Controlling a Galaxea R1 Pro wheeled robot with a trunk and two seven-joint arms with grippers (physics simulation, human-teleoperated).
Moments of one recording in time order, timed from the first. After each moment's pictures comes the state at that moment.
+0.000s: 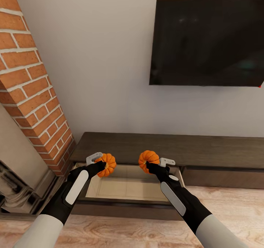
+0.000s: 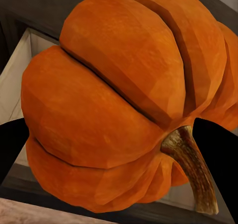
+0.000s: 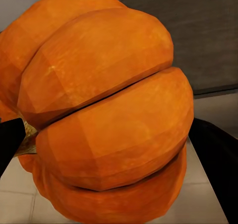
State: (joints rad) left arm -0.59 0.03 -0.18 -1.08 0.73 0.55 0.34; right arm -0.61 -0.05 0.55 -0.99 -0.73 0.18 -0.40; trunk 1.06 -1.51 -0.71
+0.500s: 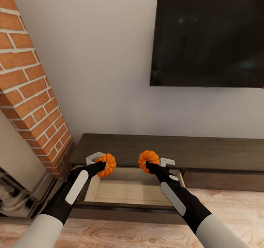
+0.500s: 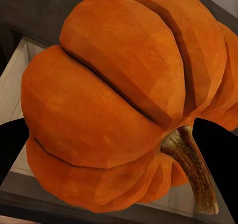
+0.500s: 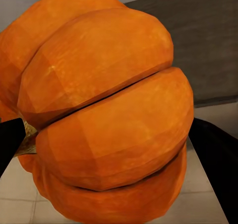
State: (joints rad) left arm -0.59 0.03 -0.18 -1.08 0.74 0.55 0.34; right arm -0.61 -0.05 0.55 -0.99 -0.74 0.18 -0.40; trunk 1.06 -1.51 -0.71
